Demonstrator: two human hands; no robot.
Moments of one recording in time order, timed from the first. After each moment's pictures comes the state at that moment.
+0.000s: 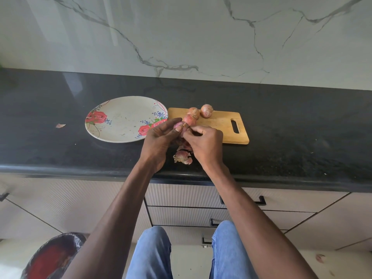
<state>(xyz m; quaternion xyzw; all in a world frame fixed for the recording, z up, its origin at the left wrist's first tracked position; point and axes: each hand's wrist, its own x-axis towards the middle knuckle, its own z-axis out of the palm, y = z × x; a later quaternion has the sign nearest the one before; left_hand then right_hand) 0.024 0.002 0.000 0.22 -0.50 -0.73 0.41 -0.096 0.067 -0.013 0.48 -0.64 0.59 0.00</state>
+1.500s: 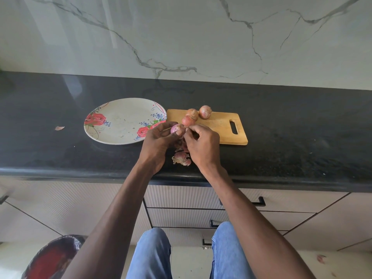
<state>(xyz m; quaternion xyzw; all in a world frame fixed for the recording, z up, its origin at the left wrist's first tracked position) 0.024 0.000 -0.002 0.23 -0.51 -0.73 0.39 -0.093 0.068 -0.011 0.50 -0.67 0.54 0.09</state>
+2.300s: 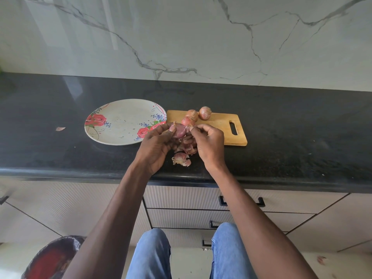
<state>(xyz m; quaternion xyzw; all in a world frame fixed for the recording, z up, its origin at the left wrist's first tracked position) 0.027 -0.004 0.000 0.22 -0.47 -0.77 0.37 -0.102 0.072 -0.004 0.38 -0.62 0.67 -0.16</state>
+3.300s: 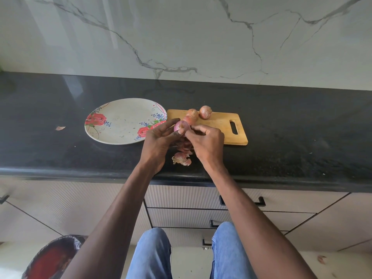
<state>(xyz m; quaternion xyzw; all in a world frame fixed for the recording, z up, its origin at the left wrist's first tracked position) 0.025 0.006 0.004 0.24 -0.53 -0.71 0.40 -0.095 0.073 0.000 0.42 -0.65 0.63 -0.07</state>
